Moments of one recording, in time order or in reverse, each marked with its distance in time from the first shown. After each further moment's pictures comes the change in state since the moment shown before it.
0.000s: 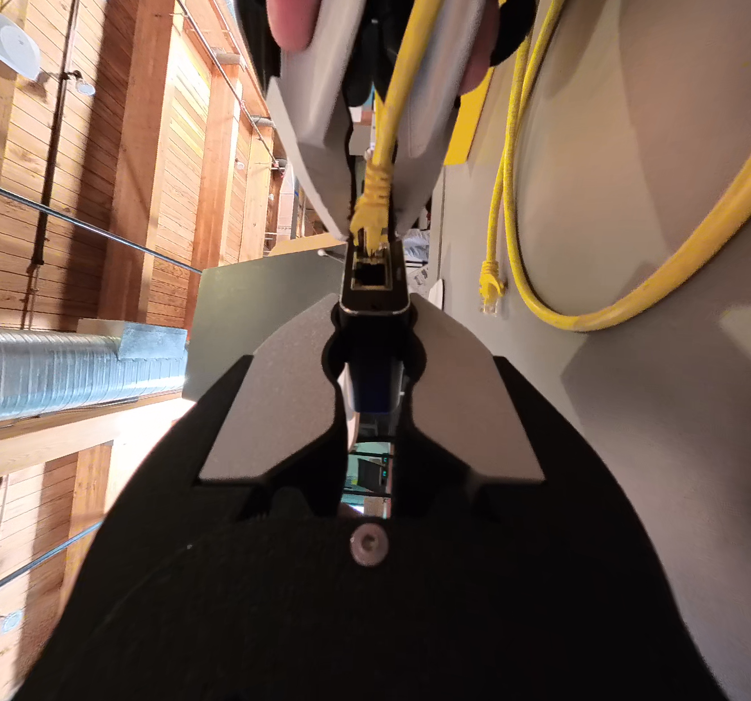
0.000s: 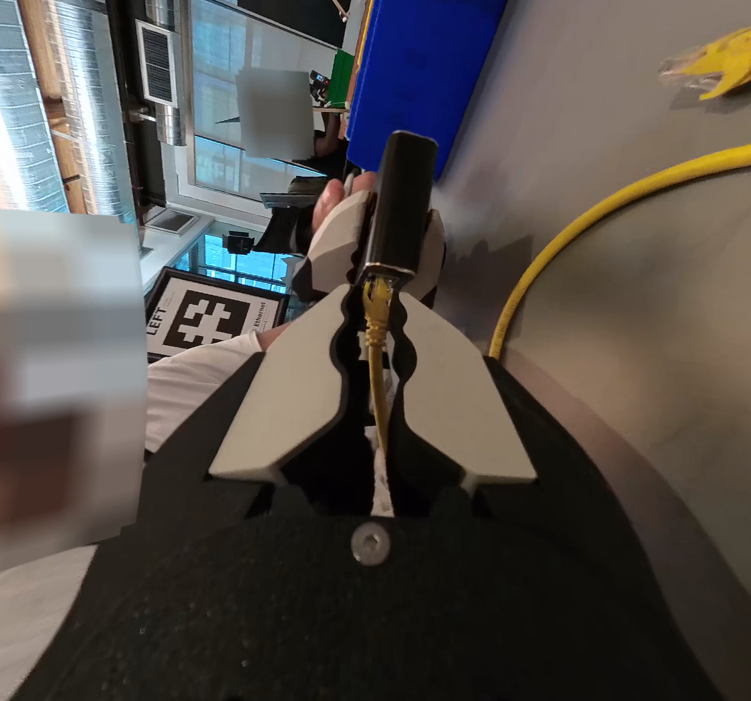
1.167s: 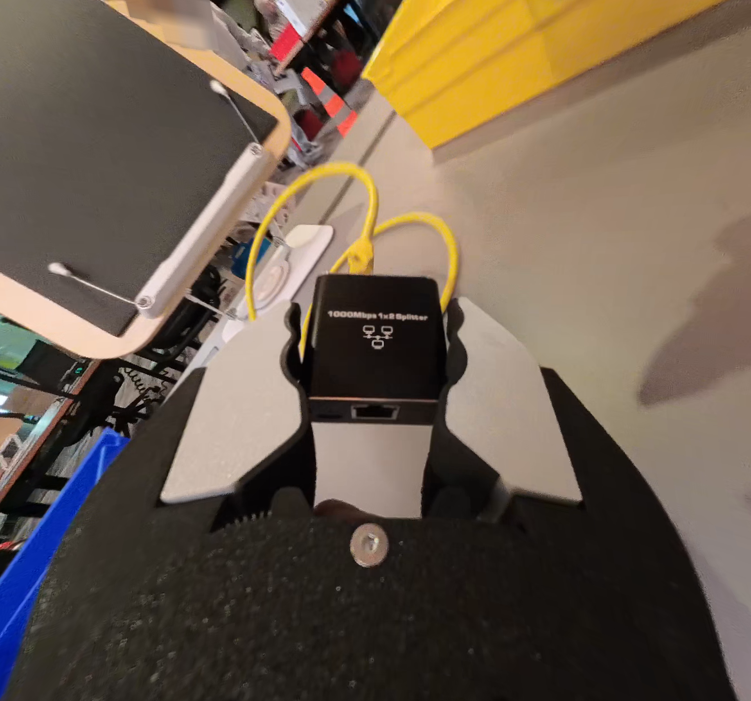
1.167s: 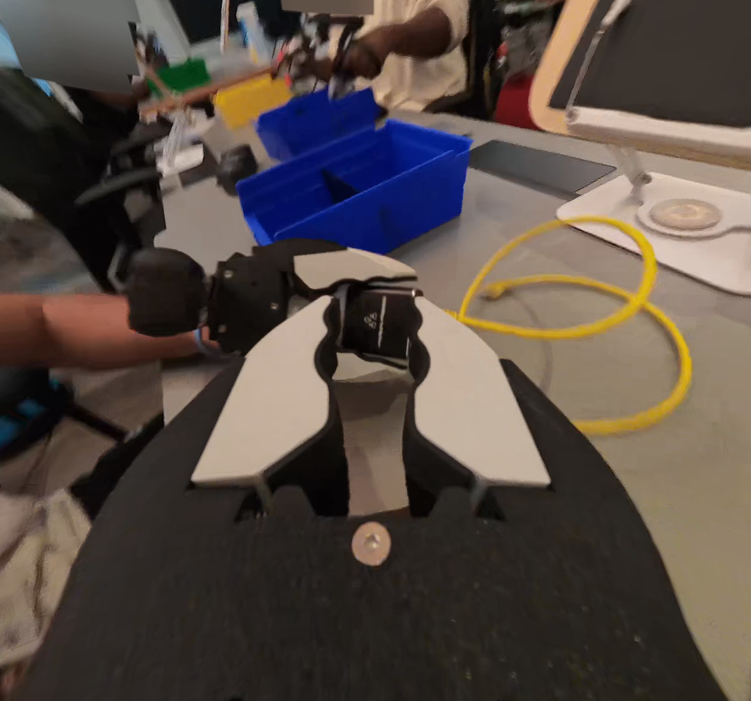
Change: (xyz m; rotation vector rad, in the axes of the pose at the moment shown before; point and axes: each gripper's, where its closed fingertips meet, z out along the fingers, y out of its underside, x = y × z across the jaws) left arm 0.003 0.035 0.009 -0.169 0.288 -0.814; right arm -0.064 -0.055 -0.016 0.252 0.476 -0.958
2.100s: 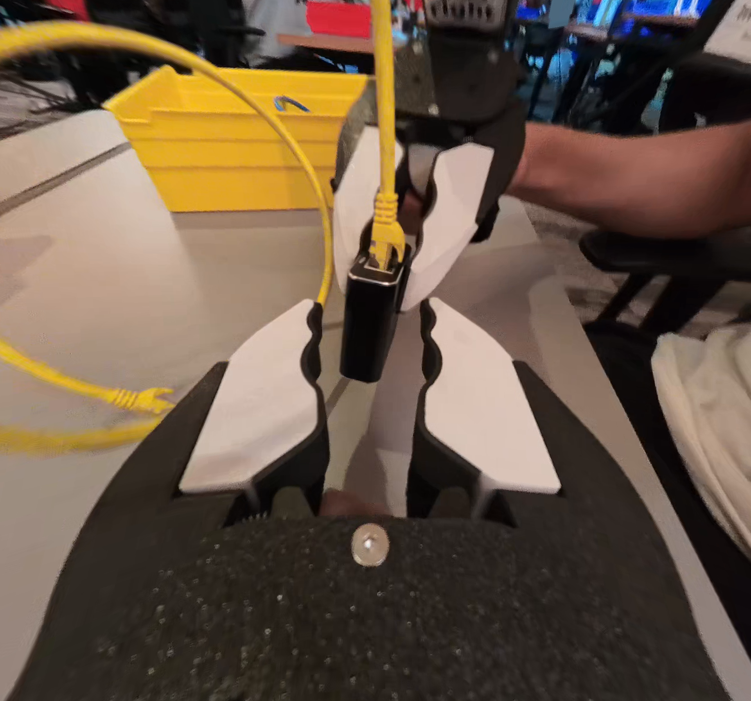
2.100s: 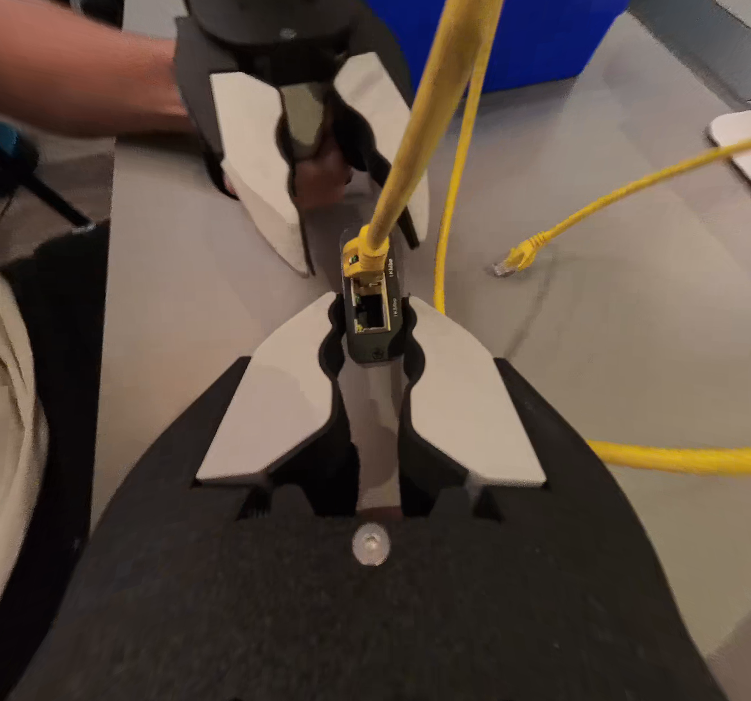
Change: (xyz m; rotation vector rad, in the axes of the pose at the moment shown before) left arm 0.047 -0.034 -0.048 0.293 0.785 -0.548; right arm -0.009 0.089 0.022 -0.390 -0.161 -0.301
